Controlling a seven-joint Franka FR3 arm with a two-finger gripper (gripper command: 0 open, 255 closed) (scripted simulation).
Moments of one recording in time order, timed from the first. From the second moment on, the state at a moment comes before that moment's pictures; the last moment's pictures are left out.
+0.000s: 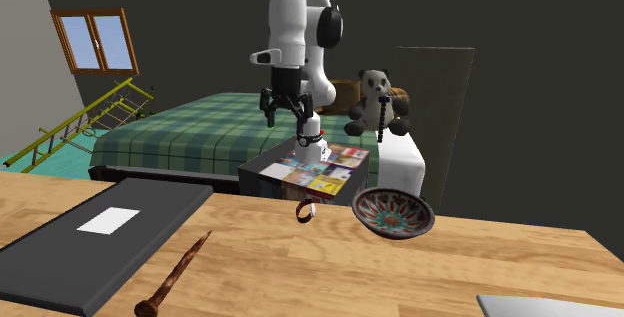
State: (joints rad) arm 0.07 -0.16 0.31 -2.12 -0.01 2.01 0.40
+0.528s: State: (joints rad) arm 0.13 0.13 0.37 -1.92 -0.16 2.07 0.53
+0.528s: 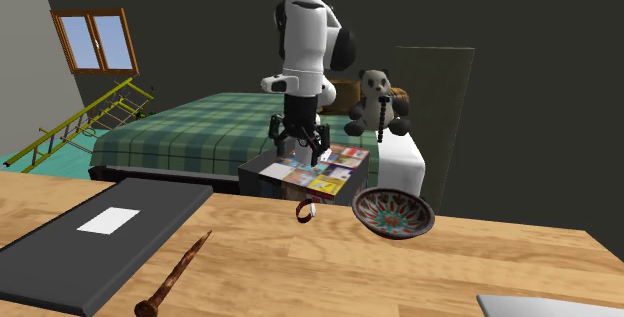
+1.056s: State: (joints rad) arm 0.23 0.42 0.37 -1.65 -0.30 2.05 0.62
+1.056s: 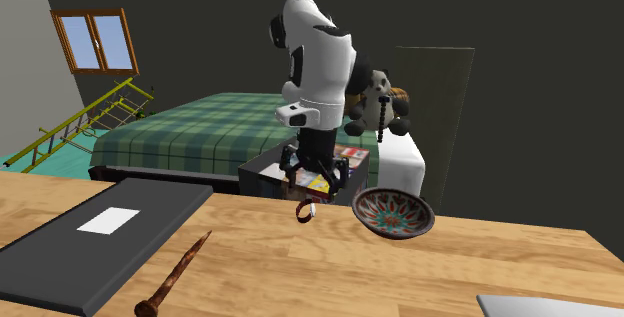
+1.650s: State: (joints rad) arm 0.24 0.49 0.36 -1.66 -0.33 2.12 0.64
